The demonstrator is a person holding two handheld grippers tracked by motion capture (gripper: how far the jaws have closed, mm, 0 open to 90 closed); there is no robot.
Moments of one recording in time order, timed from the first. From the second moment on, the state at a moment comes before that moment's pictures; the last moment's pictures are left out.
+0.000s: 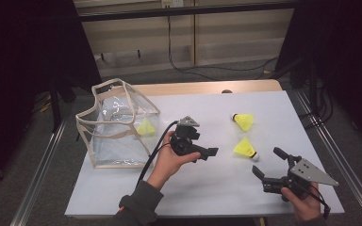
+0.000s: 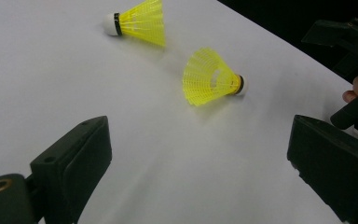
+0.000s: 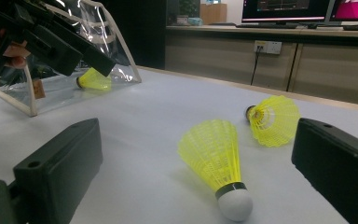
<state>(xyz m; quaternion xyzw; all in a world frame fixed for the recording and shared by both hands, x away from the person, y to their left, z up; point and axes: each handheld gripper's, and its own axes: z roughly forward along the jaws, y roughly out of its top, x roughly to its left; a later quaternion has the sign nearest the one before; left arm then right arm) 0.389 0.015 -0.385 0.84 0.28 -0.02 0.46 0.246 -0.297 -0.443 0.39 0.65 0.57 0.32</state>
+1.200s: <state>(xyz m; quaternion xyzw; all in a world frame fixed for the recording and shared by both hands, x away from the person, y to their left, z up) 0.386 -0.015 -0.412 0.86 0.26 -0.02 0.44 0.246 -0.299 -0.444 0.39 0.65 0.57 0.32</state>
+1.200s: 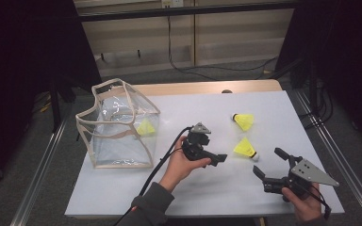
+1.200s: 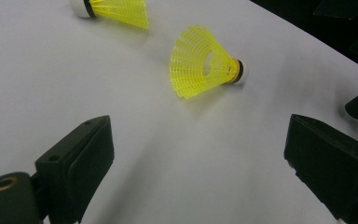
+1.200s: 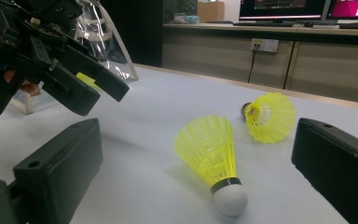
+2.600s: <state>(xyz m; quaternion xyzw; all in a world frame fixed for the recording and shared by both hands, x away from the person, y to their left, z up) 0.396 -0.054 -0.428 0.87 0.23 -0.03 0.44 0.244 -0.302 -0.444 0.39 0.65 0.57 0.32</state>
